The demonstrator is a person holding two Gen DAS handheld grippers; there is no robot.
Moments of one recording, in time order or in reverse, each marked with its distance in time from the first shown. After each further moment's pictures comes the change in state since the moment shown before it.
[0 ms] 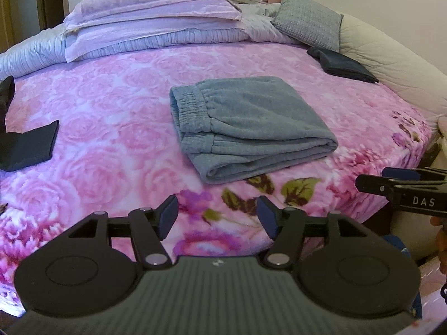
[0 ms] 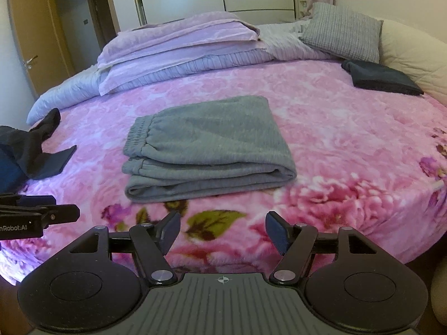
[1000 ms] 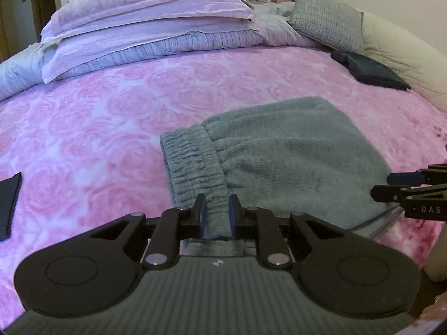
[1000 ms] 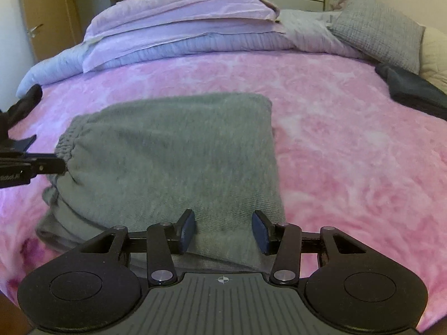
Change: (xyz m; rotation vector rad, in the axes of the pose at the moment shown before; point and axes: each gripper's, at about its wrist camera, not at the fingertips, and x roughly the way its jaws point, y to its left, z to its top) left arm 0.159 0.018 0.093 0.028 -0.022 0.042; right arm 0.167 -0.066 0.079 -0.130 0.083 0.031
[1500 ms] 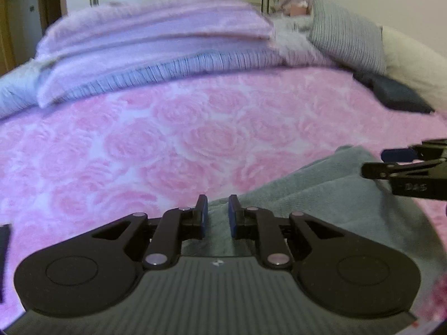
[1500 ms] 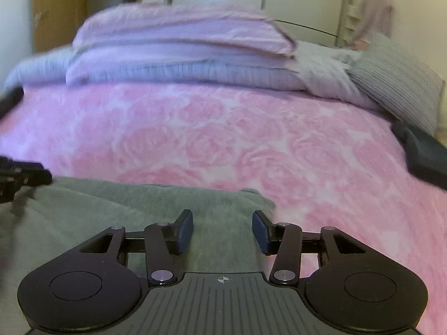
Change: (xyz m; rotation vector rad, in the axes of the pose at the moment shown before) left arm 0.056 0.025 0.058 -0.005 -0.085 0.045; right arm 0.084 -0.013 0.093 -0.119 -0.102 -0.034
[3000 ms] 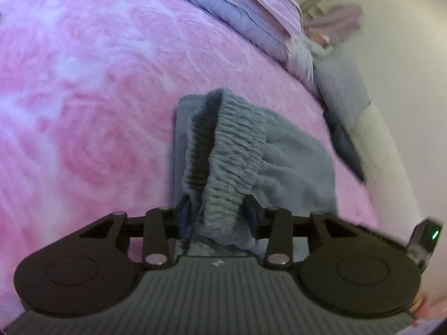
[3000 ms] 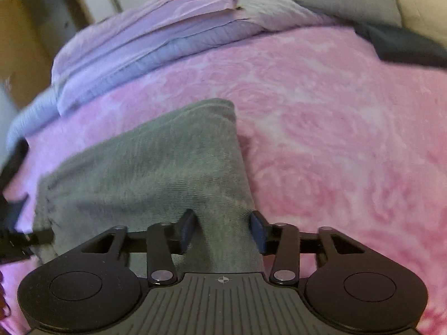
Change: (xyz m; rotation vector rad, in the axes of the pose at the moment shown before) left arm -0.012 0.079 -0.084 -0.620 0.189 -0.369; right arm -0.051 -0.035 -0.054 0.341 0.120 0.069
